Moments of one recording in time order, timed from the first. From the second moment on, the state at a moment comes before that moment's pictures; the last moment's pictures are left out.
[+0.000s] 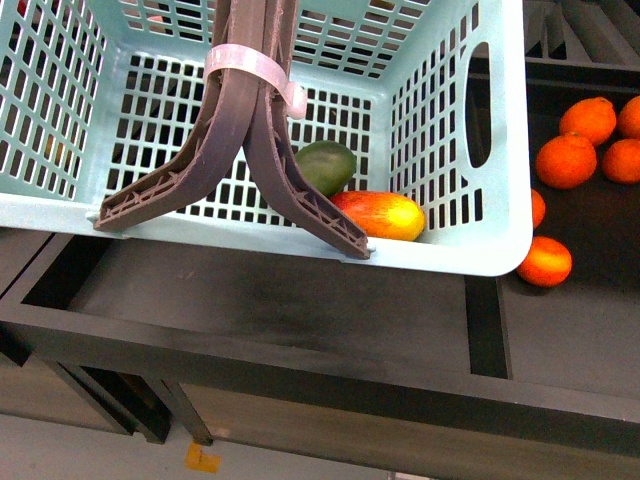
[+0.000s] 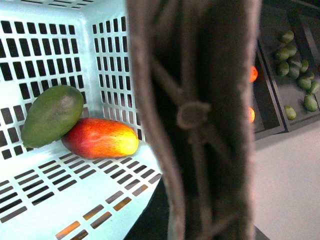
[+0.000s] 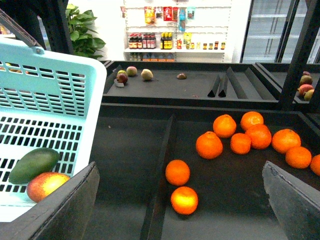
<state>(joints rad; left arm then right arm) -0.44 1.58 1.20 -0.21 0.32 -0.37 0.00 0.00 0.01 0.00 0.00 0.00</state>
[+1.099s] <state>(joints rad) -0.35 2.67 2.72 -0.72 -0.25 -1.21 0.00 0.00 0.01 0.00 0.00 0.00</state>
